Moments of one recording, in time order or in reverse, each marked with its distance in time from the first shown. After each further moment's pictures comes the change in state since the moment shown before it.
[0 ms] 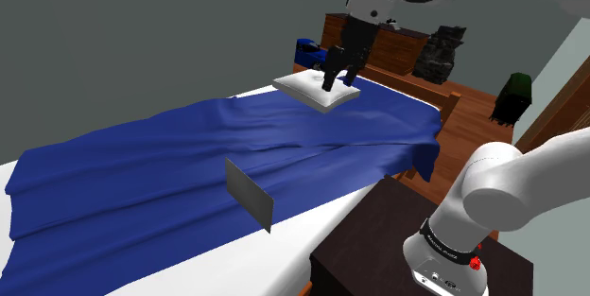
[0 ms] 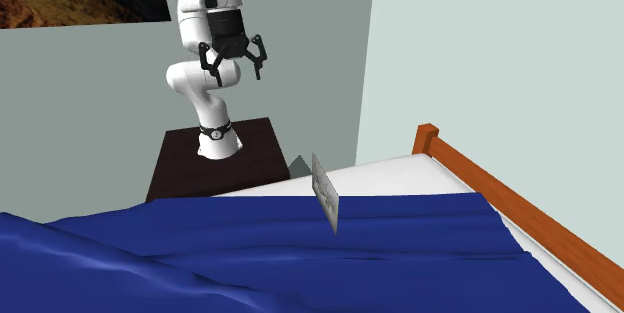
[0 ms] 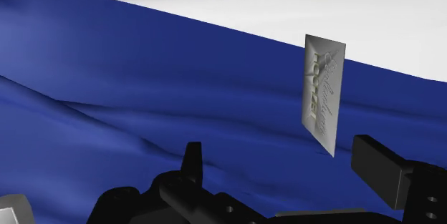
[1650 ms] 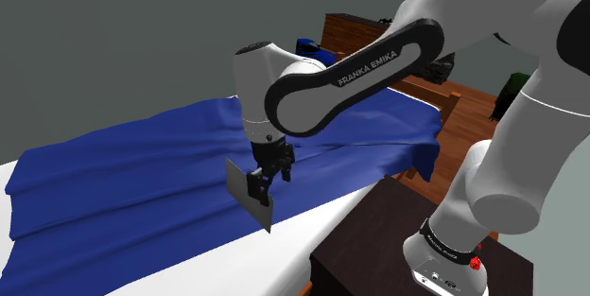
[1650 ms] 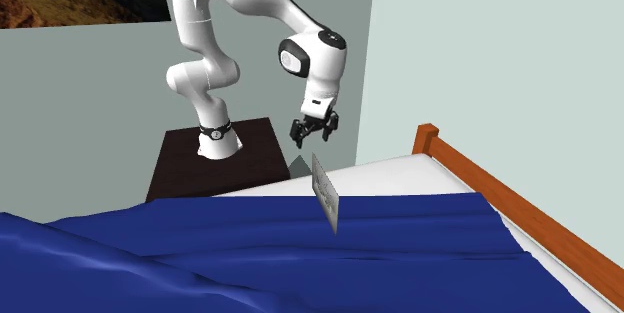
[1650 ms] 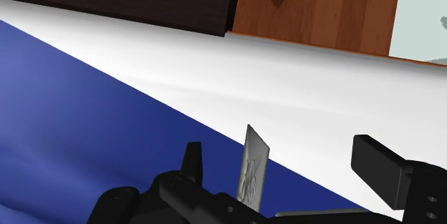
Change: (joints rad) arm 0.151 0.655 0.310 0.094 -0.067 0.207 0.230
